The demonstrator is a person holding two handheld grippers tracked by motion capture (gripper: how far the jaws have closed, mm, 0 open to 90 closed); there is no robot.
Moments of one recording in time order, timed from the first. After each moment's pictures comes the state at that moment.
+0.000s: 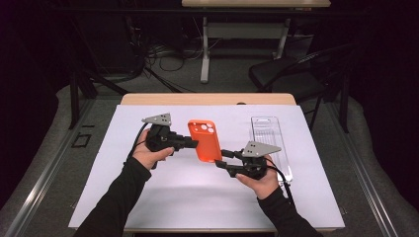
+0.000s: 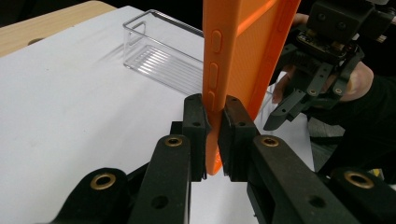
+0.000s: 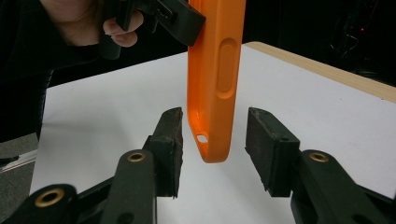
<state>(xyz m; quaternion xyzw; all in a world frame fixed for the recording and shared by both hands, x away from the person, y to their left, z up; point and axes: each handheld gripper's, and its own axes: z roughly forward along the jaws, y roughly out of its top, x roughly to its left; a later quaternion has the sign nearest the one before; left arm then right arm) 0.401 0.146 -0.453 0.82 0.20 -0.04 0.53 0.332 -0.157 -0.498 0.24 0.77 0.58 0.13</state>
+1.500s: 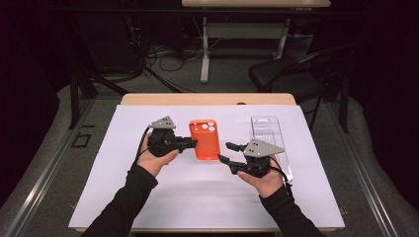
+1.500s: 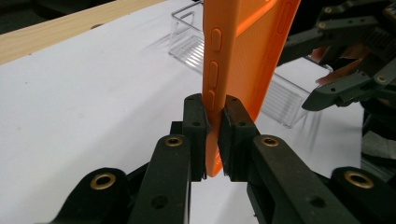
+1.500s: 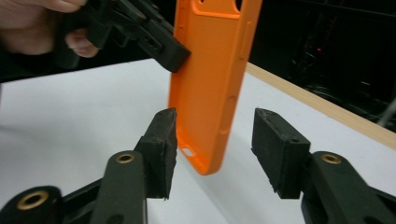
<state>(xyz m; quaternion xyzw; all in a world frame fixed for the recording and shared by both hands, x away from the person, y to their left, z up) 0.378 0.134 -0.448 0.82 0.29 0.04 0.49 0.326 -0.159 -0.479 0.23 0.77 0.56 0.21</state>
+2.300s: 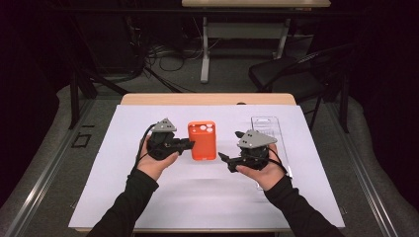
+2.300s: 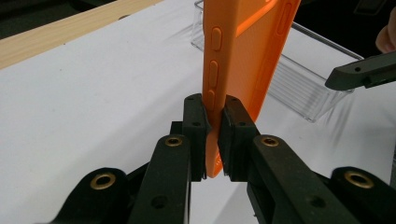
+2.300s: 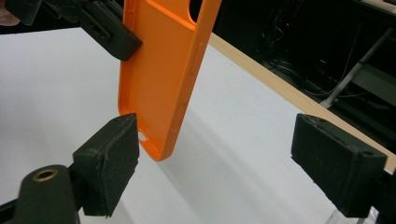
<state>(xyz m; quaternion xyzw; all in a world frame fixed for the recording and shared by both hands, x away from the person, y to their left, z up) 0.365 0.131 -0.445 0.83 0.32 0.08 0.46 0.335 -0.152 -0.453 0.25 0.80 0.47 0.26</state>
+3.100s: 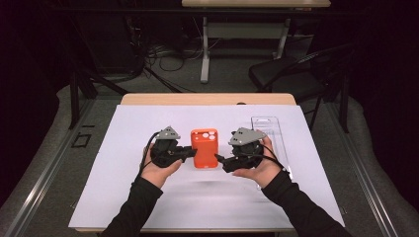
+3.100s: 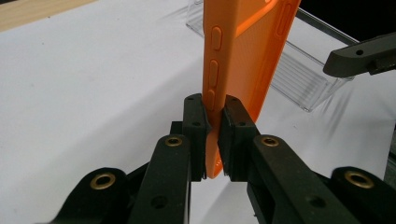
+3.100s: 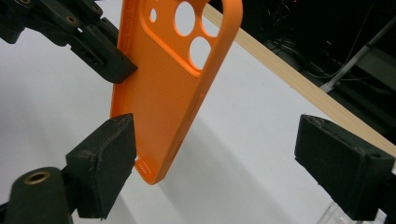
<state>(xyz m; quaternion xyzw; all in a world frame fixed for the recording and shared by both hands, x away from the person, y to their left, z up) 0.354 0.123 -0.463 0.83 0.34 0.07 0.44 0.336 -0.134 -0.444 0.25 0.83 0.42 0.26</state>
